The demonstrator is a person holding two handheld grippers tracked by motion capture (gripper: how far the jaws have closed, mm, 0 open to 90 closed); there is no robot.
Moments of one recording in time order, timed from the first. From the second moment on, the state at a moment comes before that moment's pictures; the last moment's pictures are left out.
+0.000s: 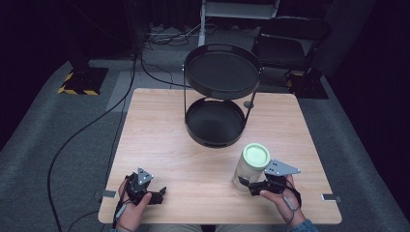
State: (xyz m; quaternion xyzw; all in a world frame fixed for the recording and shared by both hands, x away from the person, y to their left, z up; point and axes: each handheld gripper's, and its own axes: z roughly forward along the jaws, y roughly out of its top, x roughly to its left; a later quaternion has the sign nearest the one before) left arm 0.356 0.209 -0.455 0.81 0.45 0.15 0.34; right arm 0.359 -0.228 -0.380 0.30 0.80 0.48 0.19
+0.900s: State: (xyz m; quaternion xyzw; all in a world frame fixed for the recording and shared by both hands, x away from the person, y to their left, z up) left arm 0.357 0.209 -0.455 0.81 0.45 0.15 0.34; right arm 0.419 -0.214 -0.332 0.30 0.81 0.47 0.20
